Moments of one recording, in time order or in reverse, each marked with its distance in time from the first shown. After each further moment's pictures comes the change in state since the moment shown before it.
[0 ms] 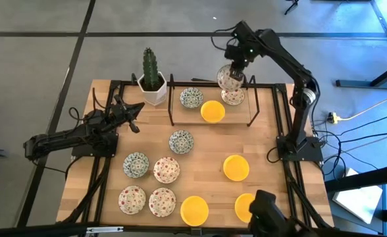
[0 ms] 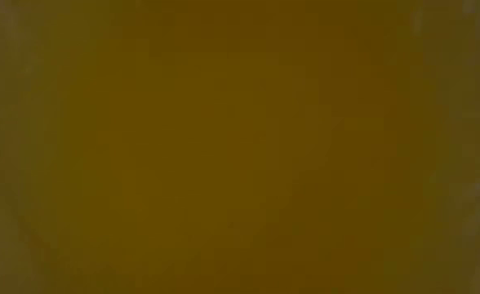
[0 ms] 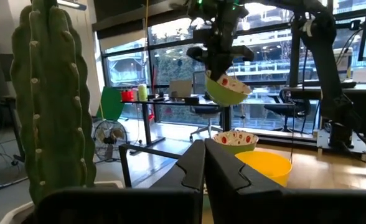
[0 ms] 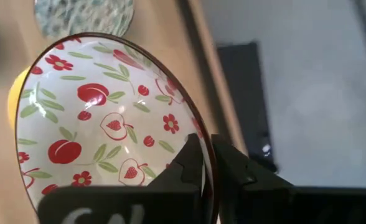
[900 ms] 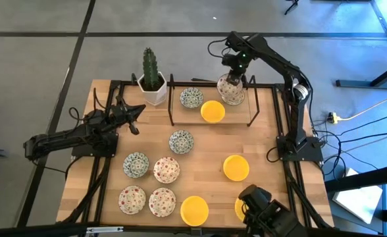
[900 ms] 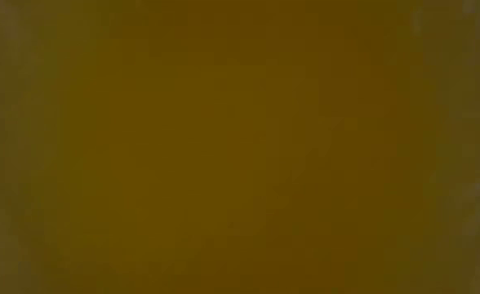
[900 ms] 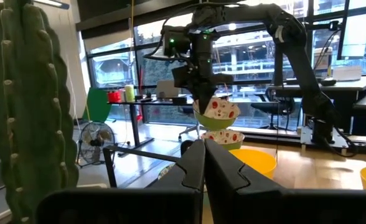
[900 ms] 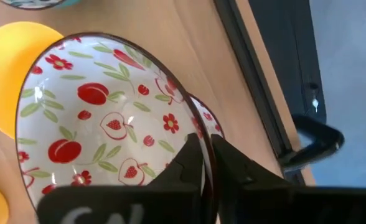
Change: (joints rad) left arm 0.000 0.000 0.000 -0.004 0.060 0.000; right arm -0.037 0.107 -0.091 -0.017 -0.018 0.114
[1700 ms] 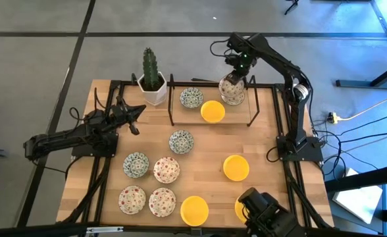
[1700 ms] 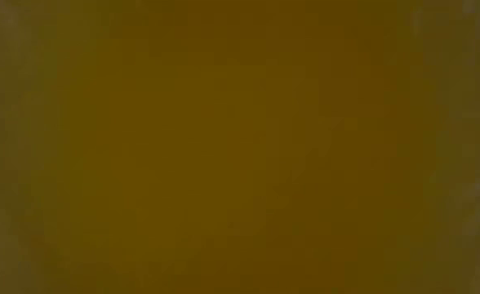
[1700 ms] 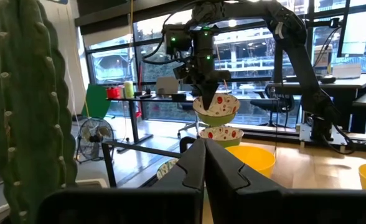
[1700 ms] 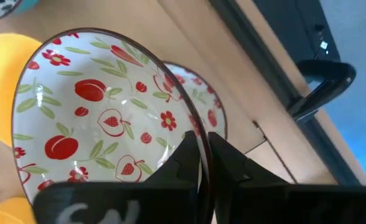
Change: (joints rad) left arm 0.000 0.000 0.000 -0.016 0.000 -0.017; right arm -0.003 0.000 -0.001 -0.079 0.035 0.233
